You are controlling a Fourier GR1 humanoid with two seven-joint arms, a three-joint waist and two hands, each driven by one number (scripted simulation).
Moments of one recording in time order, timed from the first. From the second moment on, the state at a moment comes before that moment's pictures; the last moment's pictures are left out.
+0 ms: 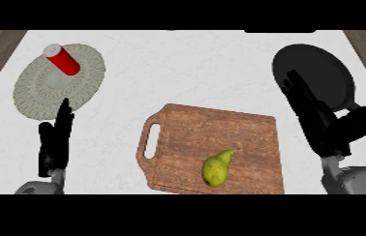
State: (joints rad) left arm -0.04 0.34 -0.13 -1.34 0.13 0.42 0.06; right arm -0.16 -0.49 0.27 -1.61 -0.42 -0.24 0.13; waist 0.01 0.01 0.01
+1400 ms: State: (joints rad) left arm -0.08 0.20 -0.28 -1.54 0.16 0.18 -0.13; right arm 0.18 -0.70 0.36 -2.15 -0.08 -0.46 0.62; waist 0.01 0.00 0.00
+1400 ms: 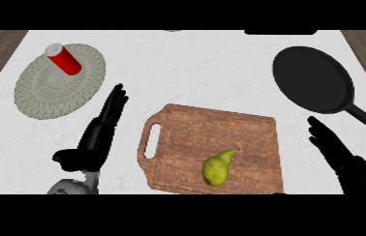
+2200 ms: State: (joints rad) left arm -0.07 0.18 -0.27 -1.55 0.15 0.15 -0.12; right arm -0.26 -0.55 0.65 -1.83 -0.02 -0.10 0.99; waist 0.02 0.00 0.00
